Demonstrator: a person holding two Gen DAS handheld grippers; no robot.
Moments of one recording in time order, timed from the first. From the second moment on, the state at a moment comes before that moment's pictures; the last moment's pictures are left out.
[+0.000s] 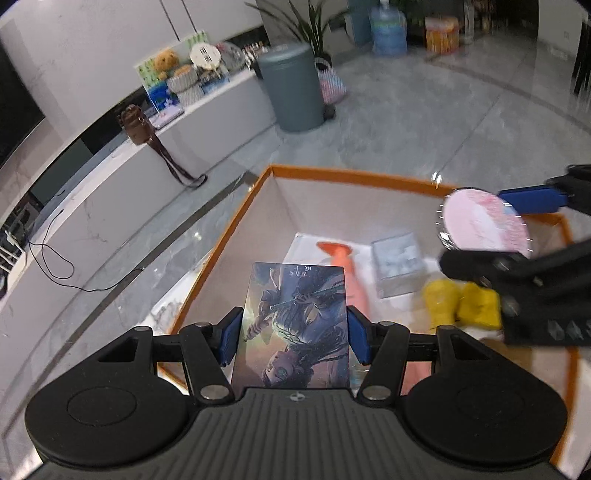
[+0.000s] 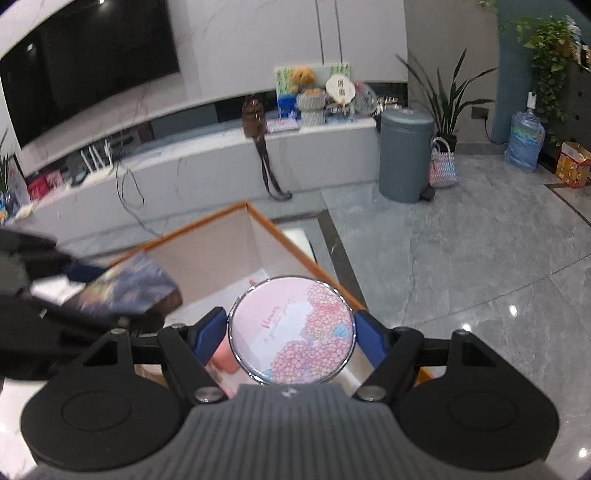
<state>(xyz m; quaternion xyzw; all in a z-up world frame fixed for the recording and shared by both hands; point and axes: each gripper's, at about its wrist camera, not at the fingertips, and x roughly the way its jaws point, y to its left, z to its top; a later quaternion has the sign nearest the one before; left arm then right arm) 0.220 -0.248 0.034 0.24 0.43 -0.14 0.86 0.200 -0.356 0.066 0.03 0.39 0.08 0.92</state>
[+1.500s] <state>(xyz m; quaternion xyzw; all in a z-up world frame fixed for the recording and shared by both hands) 0.302 -0.294 -0.044 0.35 0.47 -0.18 0.79 0.242 -0.303 0.013 -0.09 0.49 0.07 0.87</state>
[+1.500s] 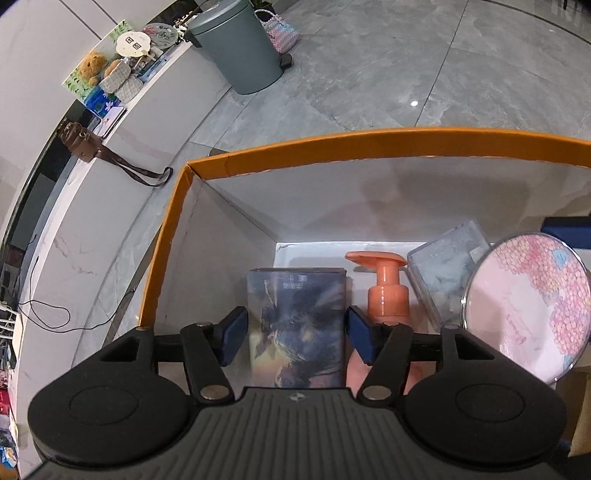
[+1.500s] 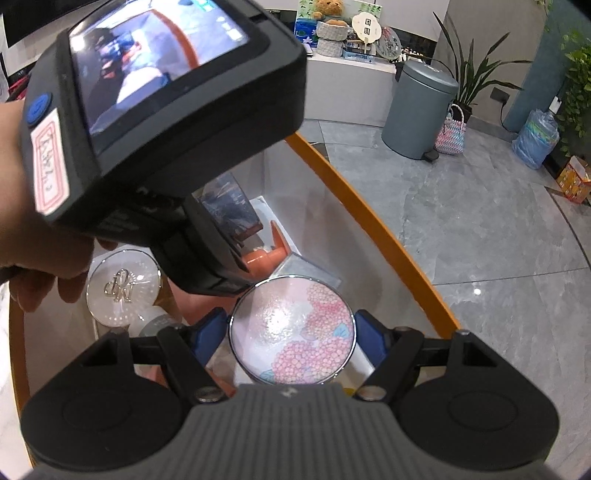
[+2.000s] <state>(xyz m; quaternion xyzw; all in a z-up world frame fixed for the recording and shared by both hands) 0.284 -0.285 -0.010 0.33 0.45 -0.18 0.81 0.231 -0.299 0.028 -0.09 0.47 0.04 0.88</state>
